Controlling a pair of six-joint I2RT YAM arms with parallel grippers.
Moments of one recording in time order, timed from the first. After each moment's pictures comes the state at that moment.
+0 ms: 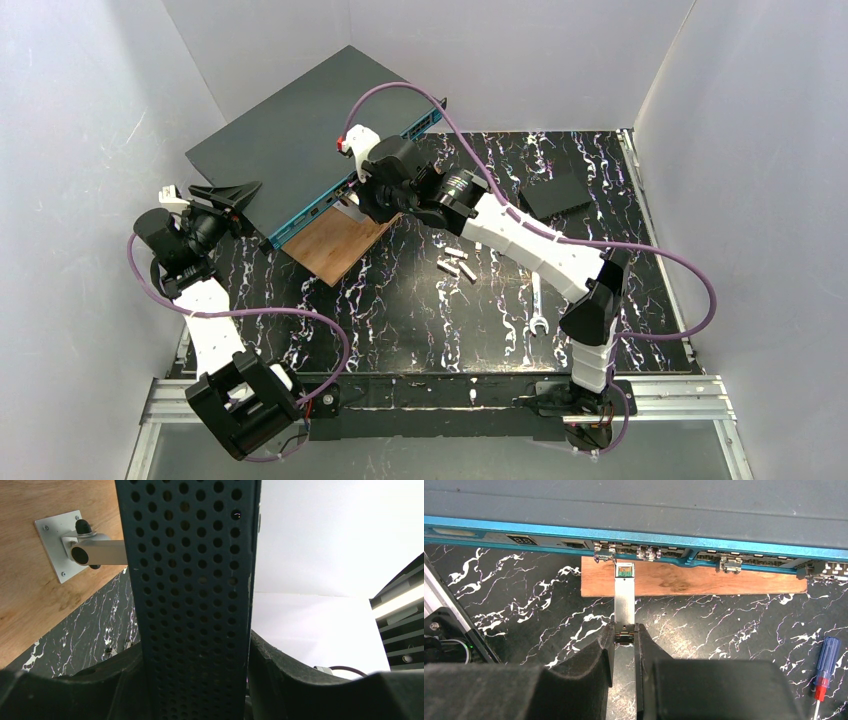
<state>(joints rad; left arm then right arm) 0.61 1.06 0.77 0.09 0.96 -1.32 1.05 1.87 2.03 -0.70 0.09 0.07</state>
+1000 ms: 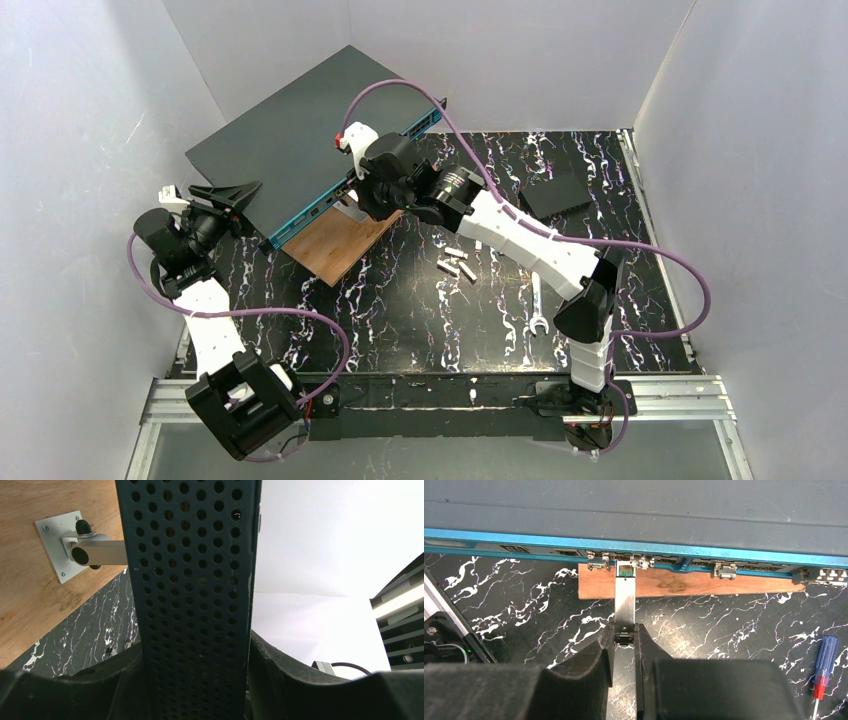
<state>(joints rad) 0.61 1.06 0.77 0.09 0.96 -1.32 1.05 1.90 2.08 -0.72 0.10 0.08</state>
